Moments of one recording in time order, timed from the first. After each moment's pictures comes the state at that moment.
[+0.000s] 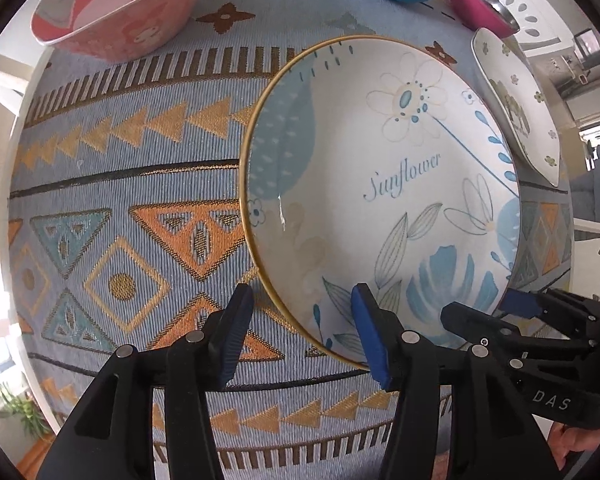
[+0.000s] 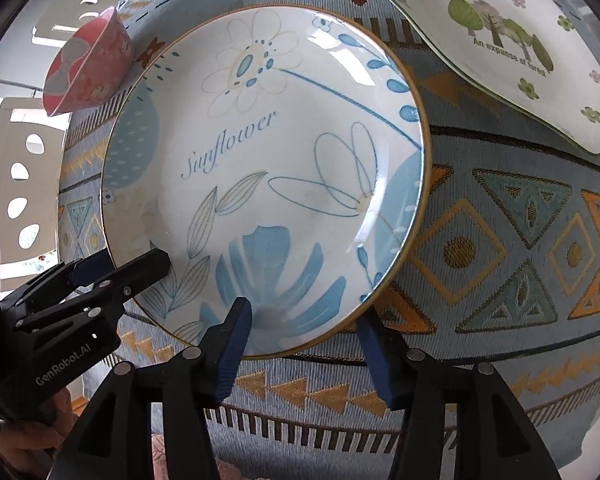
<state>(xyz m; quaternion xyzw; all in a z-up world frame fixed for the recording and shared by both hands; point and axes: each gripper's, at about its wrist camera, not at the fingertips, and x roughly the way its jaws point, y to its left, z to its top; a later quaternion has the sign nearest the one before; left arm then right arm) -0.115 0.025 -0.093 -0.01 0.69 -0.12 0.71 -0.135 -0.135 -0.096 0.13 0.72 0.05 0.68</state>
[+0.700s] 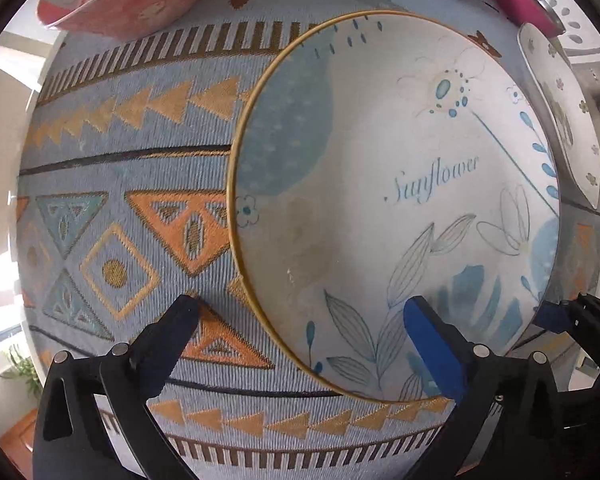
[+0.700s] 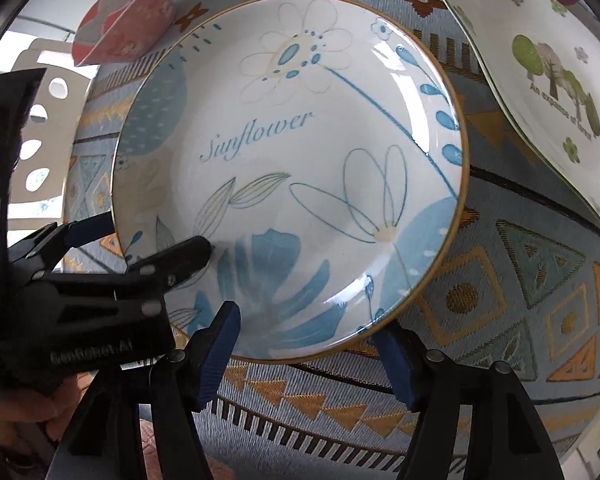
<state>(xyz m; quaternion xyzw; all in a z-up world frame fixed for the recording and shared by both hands) -0.106 -0.010 -0.106 0.00 0.72 -0.04 0.69 -0.113 -0.106 -0.097 0.07 0.73 0.14 0.66</state>
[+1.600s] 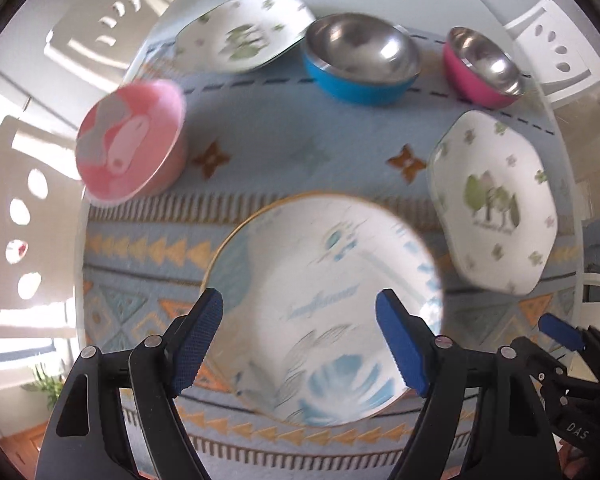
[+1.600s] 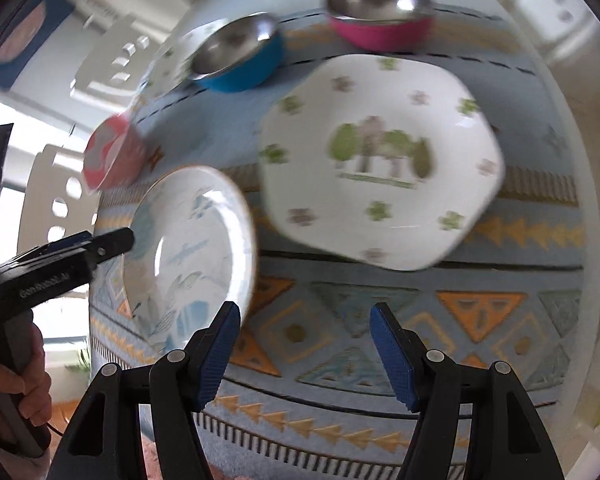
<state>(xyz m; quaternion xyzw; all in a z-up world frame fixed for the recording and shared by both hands) -0.058 -0.096 0.014 0.05 0.65 -0.01 0.76 -0.114 -0.241 -0.030 0.15 0.63 0.09 0.75</state>
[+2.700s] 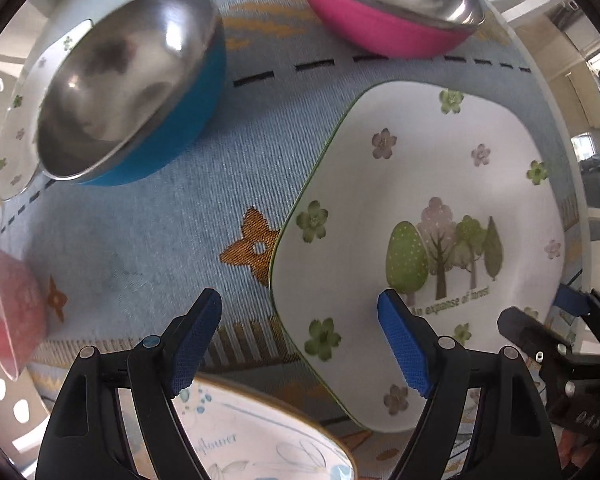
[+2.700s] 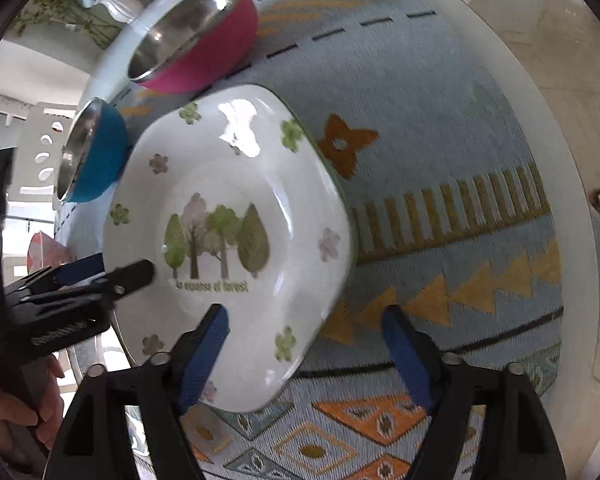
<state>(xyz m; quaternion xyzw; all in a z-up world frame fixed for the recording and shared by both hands) 0.028 -0.199 -0.088 0.13 0.69 -0.14 0.70 -0.052 -0.332 -0.088 0.22 0.64 -0.01 0.73</state>
